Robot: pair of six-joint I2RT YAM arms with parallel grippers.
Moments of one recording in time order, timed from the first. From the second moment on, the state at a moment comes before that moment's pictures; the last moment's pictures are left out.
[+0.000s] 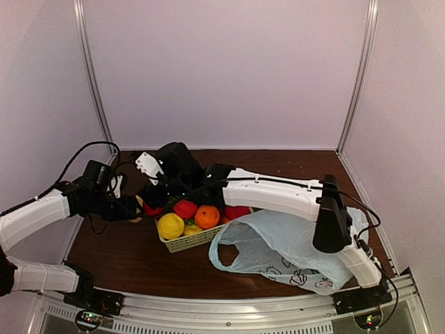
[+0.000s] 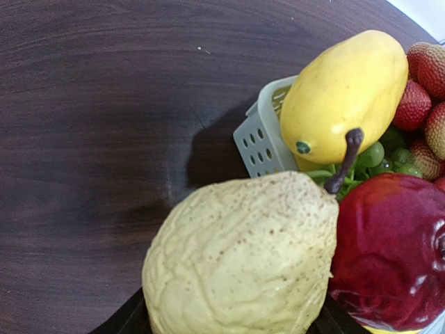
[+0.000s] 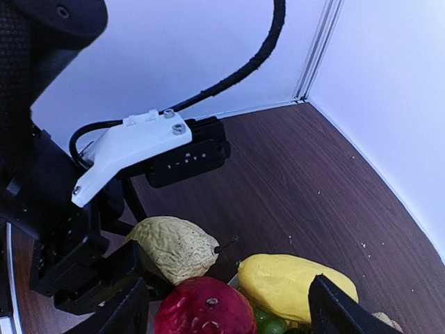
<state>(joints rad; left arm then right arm) -0.33 1.08 0.70 -0.55 0.13 -0.39 1.16 2.38 2.28 -0.31 0.15 -0.11</state>
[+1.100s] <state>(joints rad) -0.33 1.08 0.70 -0.55 0.13 -0.39 1.15 2.46 2.32 -0.39 0.07 -0.05</state>
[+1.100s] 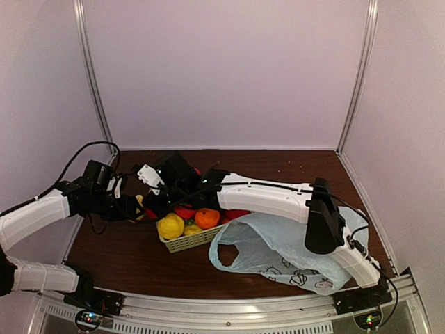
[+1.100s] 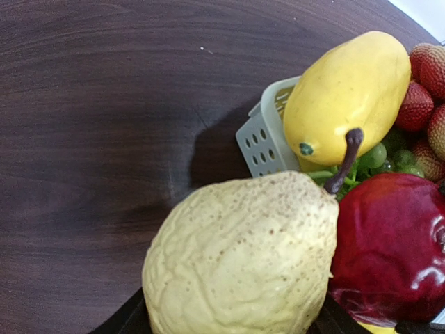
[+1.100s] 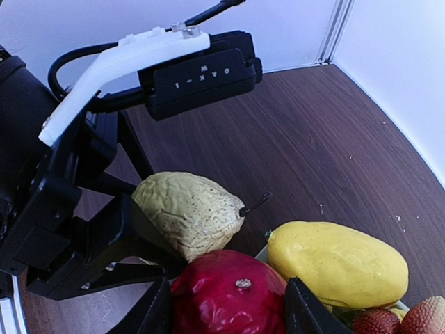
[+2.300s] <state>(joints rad) -0.33 1.04 0.70 -0.58 0.09 -0.42 1.21 2.44 2.29 -0.39 0.20 -0.40</state>
